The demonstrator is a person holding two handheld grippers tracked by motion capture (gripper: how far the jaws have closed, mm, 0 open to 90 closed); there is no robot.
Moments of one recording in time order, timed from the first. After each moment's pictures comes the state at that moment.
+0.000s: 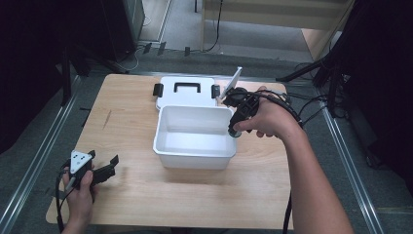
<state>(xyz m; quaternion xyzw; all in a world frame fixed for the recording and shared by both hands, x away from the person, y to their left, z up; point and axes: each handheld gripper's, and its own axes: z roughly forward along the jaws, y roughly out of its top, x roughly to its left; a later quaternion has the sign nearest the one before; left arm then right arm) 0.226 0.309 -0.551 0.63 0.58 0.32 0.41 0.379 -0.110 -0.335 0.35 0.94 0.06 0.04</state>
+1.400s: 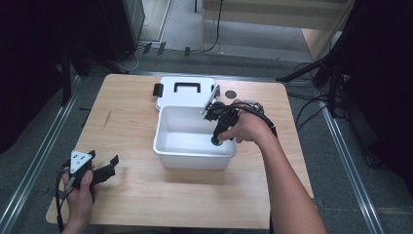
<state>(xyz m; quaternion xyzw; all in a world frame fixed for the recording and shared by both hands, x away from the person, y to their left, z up) 0.226 0.309 -0.551 0.63 0.58 0.32 0.41 0.393 -0.074 -0.404 0.24 0.97 0.07 0.01</state>
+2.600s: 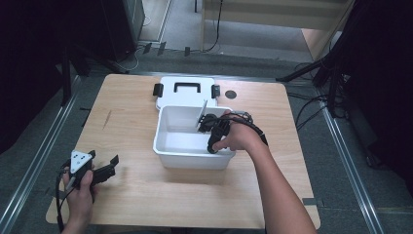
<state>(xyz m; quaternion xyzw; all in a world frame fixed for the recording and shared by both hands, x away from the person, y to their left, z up) 0.226 0.309 -0.551 0.63 0.58 0.32 0.41 0.390 -0.058 -0.449 0.21 0.98 0.05 0.02</state>
